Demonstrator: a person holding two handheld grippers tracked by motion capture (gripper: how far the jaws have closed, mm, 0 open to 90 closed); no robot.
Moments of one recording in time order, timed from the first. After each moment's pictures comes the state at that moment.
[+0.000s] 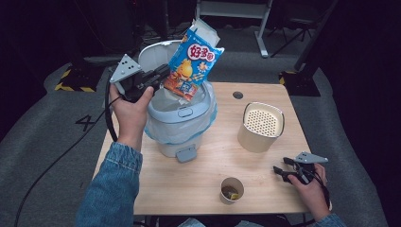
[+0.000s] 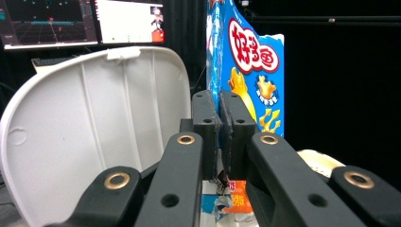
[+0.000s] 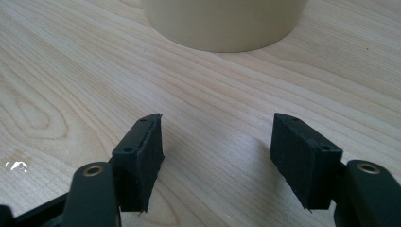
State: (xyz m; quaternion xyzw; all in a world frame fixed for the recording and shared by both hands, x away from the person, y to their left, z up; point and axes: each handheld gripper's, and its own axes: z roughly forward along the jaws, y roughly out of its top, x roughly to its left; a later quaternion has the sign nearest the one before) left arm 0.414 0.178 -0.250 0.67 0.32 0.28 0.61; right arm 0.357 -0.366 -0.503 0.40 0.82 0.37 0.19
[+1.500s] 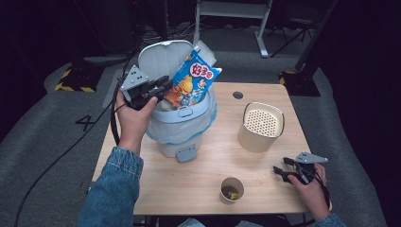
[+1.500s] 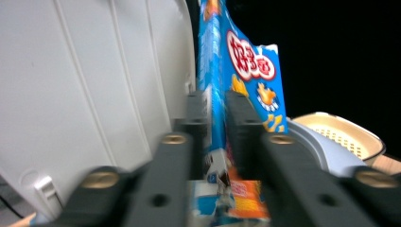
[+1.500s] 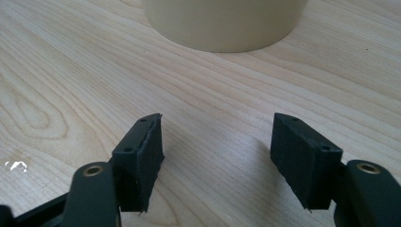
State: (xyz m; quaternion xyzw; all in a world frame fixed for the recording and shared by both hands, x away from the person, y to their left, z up) left arm 0.422 0.176 -0.283 0.70 0.33 0.27 0.57; right arm 0.357 -0.366 -0.503 0.40 0.82 0.37 0.19
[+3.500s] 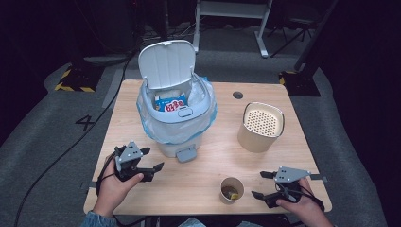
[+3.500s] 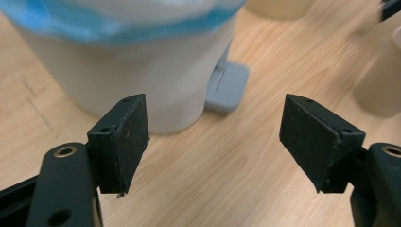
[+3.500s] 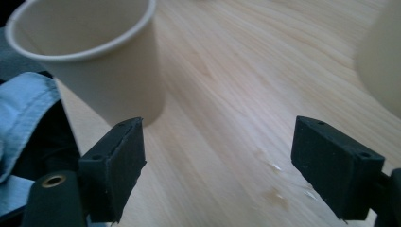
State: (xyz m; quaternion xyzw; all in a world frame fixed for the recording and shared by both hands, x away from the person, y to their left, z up) left arm 0.316 0.210 -0.432 0.82 0.35 0.15 0.43; right arm 0.299 -0.284 -0.470 0.25 0.87 0.42 0.10
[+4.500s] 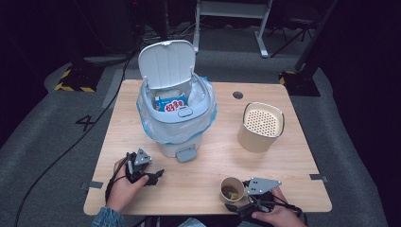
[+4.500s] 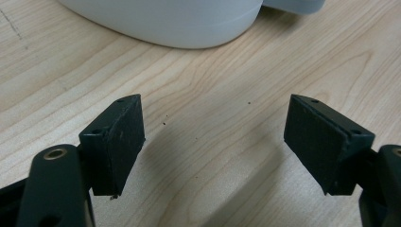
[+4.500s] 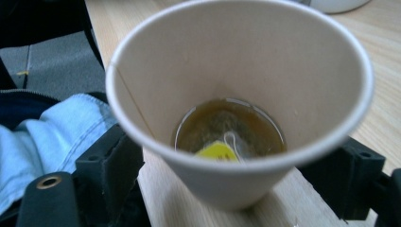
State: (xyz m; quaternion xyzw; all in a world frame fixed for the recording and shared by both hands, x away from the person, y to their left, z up) left arm 0.334 0.203 -0.499 0.84 0.40 0.15 0.34; right arm 0.279 -0.210 -0.494 0.20 0.86 0.46 0.06
